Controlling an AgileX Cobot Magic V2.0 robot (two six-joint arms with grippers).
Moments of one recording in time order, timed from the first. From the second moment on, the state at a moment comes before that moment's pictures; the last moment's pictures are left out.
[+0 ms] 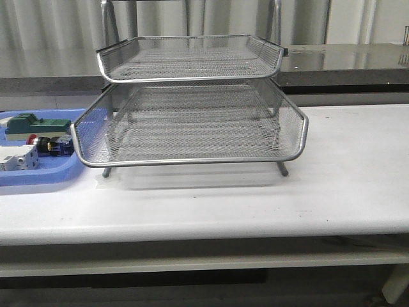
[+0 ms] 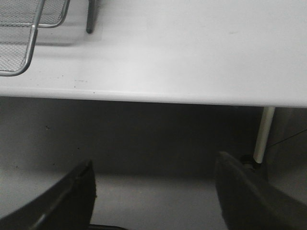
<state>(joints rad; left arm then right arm) -0.01 -0.01 0.00 0.05 0.03 -0.04 0.11 0.66 -0.69 -0.04 0.89 0.07</state>
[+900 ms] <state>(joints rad) -0.01 -0.01 0.00 0.05 0.03 -0.04 0.11 0.58 -0.69 -0.07 0.92 0.09</state>
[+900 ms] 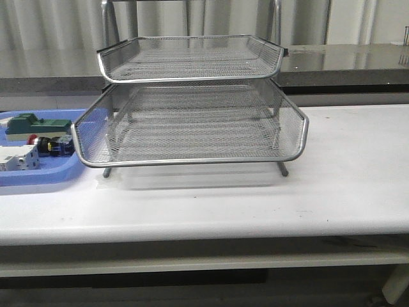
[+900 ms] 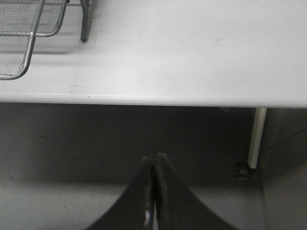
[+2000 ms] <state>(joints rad) -0.01 0.54 -0.53 -0.06 0.33 -0.04 0.11 0.58 -0.69 -0.07 0.93 0.09</state>
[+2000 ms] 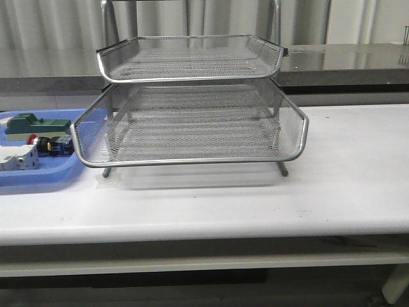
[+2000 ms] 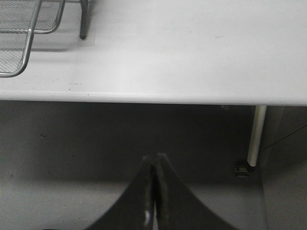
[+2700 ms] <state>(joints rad) -0.01 1.31 -1.09 0.02 0.76 0.04 0.11 0.58 -0.69 -0.07 0.93 0.09</state>
